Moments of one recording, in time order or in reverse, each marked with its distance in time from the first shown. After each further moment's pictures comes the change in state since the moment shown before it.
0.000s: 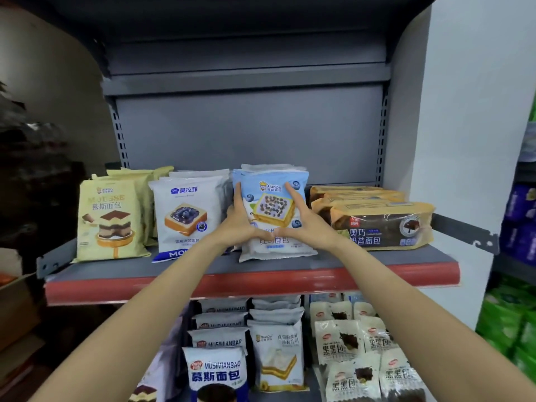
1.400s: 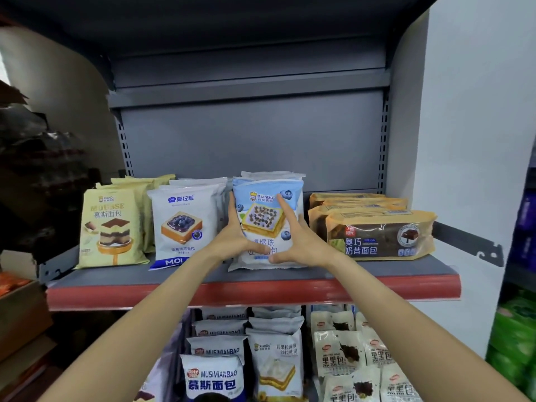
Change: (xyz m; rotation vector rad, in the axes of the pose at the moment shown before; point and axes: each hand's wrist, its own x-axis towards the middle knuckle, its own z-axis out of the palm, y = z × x) left_hand -0.014 0.010 0.009 -0.088 0.003 0.024; right_hand -0.002 0.007 0.005 -0.116 -0.056 -0.051
